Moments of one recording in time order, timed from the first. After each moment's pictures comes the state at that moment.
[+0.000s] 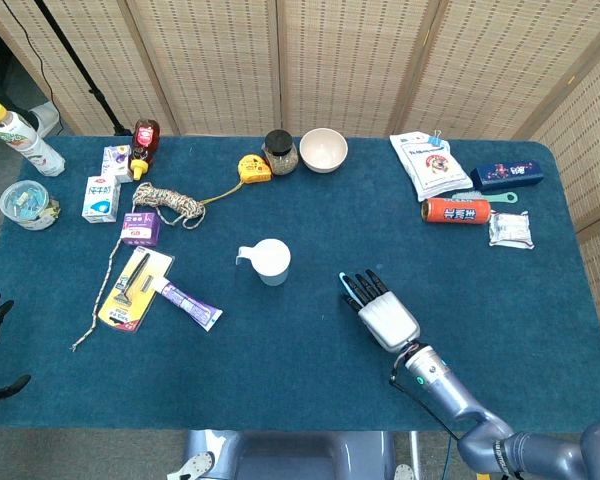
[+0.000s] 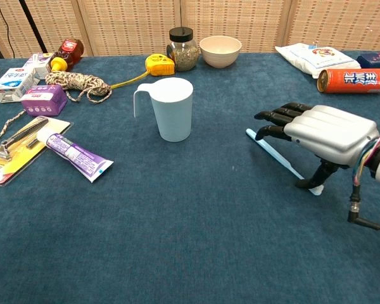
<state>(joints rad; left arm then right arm) 0.01 -1.05 0.02 -1.62 1.55 1.52 -0.02 0.59 -1.62 0.03 -1.28 -1.51 1.05 -0.37</state>
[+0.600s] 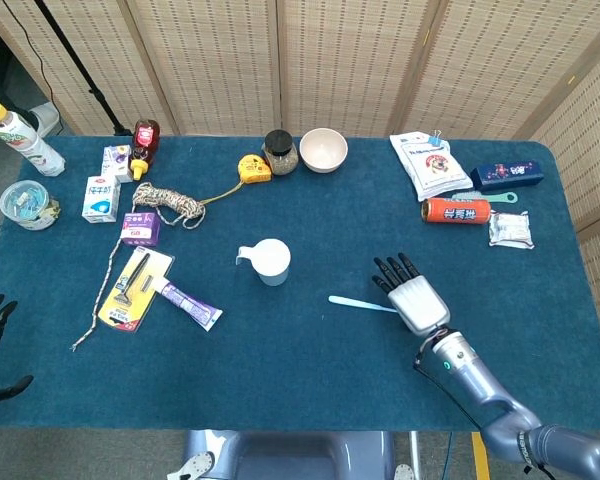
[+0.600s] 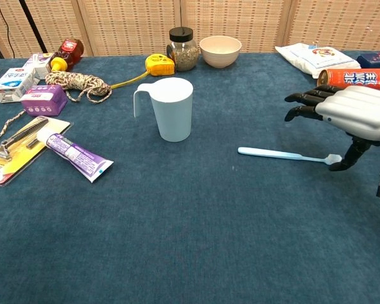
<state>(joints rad) 0.01 -1.06 0.03 -1.63 1.55 1.52 0.00 0.59 -1.51 0.05 -1.29 -1.47 1.02 -0.30</state>
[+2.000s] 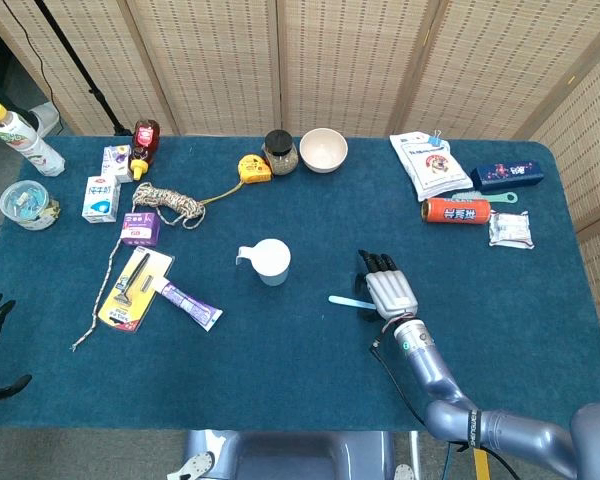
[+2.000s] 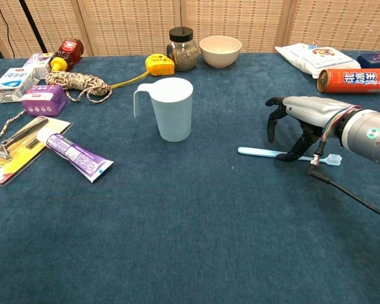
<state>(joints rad) 0.00 -1.05 0.03 -1.62 1.55 1.52 -0.03 0.69 -1.65 0.21 -1.40 -0.93 0.92 -0.40</state>
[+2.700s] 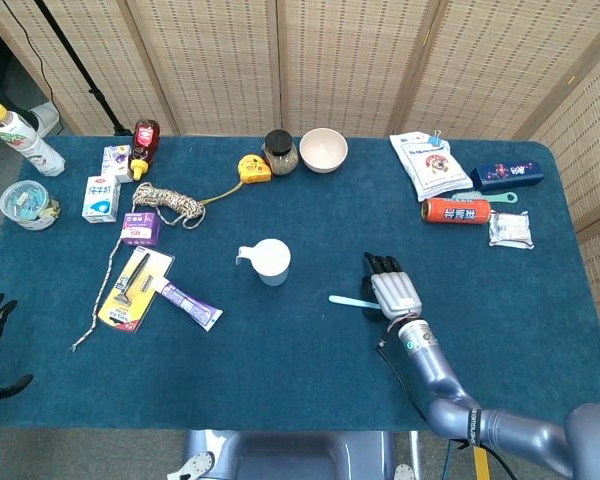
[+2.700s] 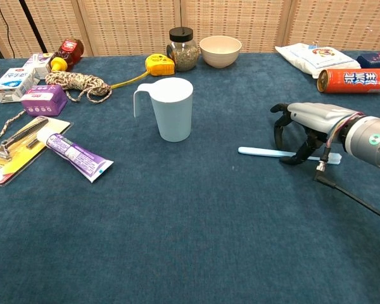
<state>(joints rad) 0.00 -1.05 0.02 -1.63 1.54 1.51 -0.01 0.69 -1.67 0.19 -1.33 -0.95 0.90 -0.35</state>
